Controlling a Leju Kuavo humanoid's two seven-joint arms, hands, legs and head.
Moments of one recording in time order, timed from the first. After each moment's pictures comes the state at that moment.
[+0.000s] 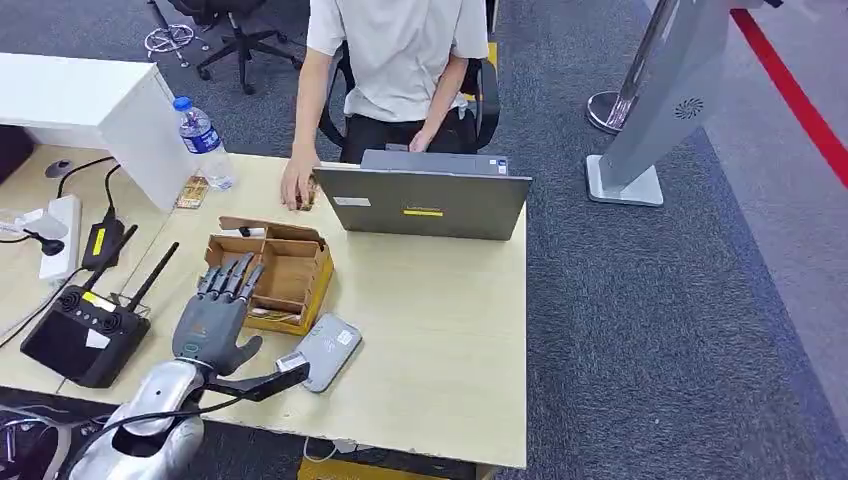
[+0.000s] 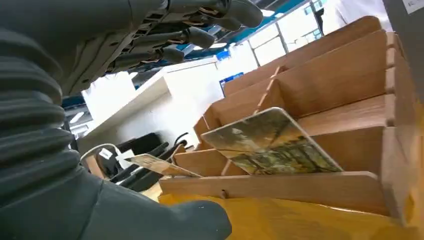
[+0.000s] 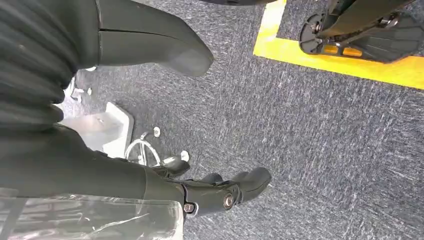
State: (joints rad) left arm -0.05 0.31 -0.30 -1.46 -1.28 0.12 0.07; right arm -0.05 0.12 -0.68 -0.19 1.06 -0.18 0.09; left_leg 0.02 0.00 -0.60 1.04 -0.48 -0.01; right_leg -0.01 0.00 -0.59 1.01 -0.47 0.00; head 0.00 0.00
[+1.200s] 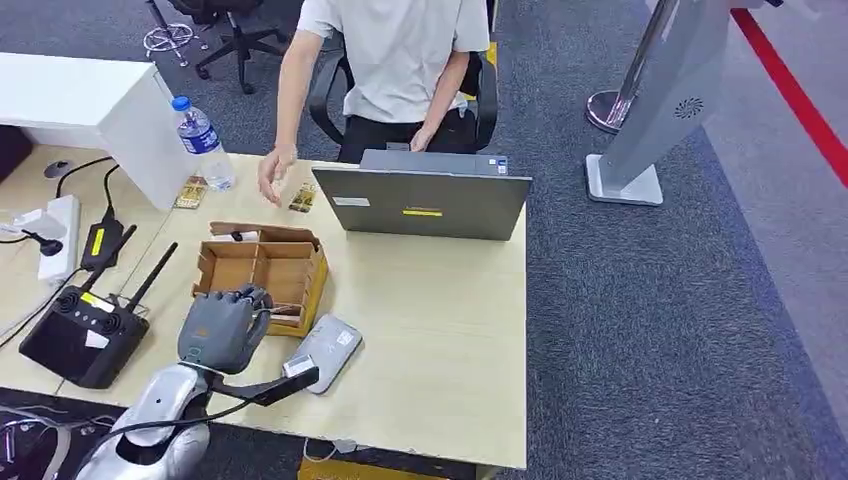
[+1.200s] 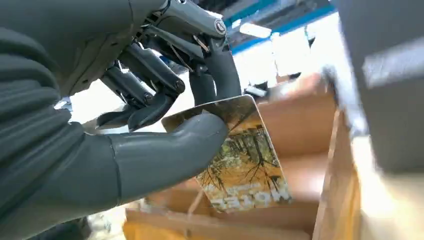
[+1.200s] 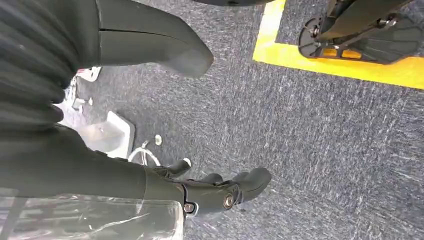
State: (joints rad) left arm 0.00 0.33 -0.33 -1.59 -1.21 0.22 0.01; right arm -0.05 0.12 -0.73 -0.19 1.05 -0.17 0.09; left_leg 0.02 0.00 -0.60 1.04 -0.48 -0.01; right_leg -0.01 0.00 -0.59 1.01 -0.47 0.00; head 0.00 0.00
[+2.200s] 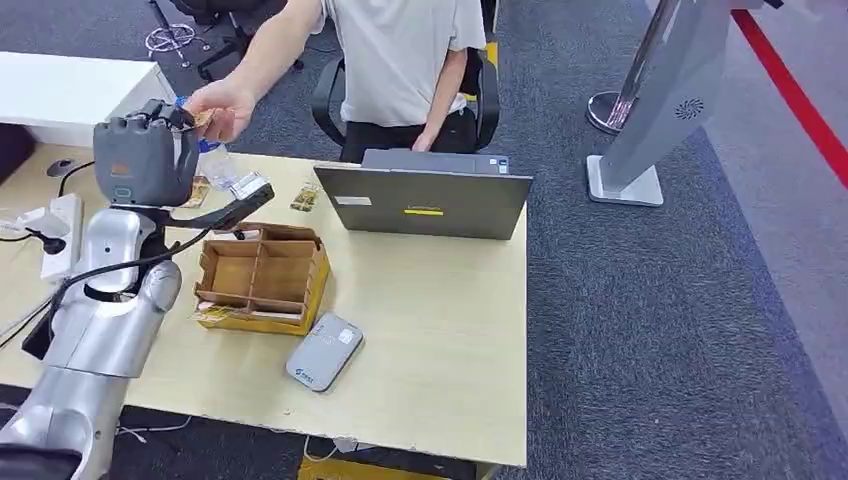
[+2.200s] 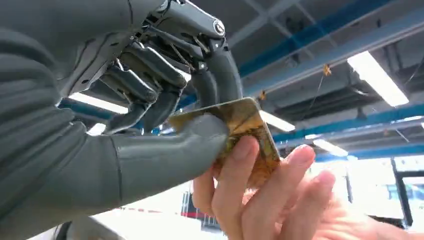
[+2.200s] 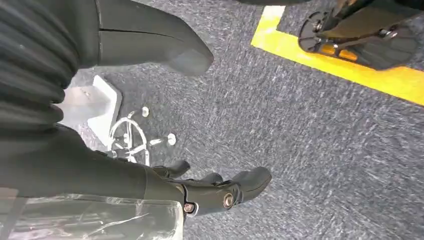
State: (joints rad) left arm -0.58 0.32 -0.24 -1.26 -1.25 0.41 0.07; right arm -0.02 0.11 -0.73 -0.24 1.21 -0.12 0.00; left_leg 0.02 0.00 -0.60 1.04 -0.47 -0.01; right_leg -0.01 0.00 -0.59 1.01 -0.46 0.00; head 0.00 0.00
